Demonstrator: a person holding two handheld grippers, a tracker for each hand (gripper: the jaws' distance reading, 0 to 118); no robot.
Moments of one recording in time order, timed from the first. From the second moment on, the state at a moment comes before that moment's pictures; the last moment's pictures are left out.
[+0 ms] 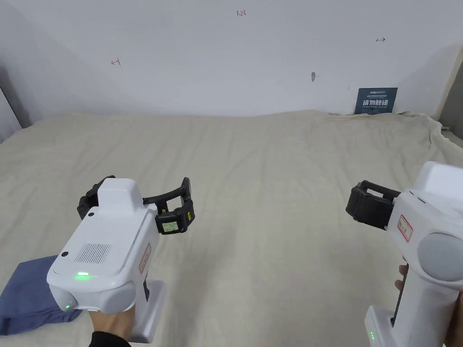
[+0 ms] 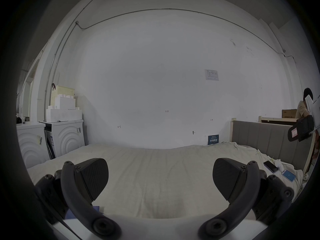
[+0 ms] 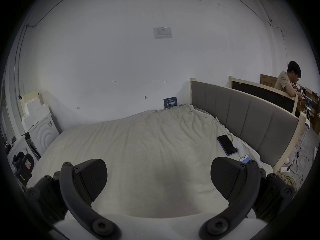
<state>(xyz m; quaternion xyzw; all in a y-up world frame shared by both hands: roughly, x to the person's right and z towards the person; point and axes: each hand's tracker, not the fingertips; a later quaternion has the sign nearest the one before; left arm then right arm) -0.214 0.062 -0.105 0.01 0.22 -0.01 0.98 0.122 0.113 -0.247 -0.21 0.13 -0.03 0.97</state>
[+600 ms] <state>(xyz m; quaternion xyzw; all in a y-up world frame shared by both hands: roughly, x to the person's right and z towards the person) -0.211 0.062 -0.104 0.01 0.22 -0.01 0.98 0.131 0.095 -0.234 0.00 0.17 -0.01 0.99</state>
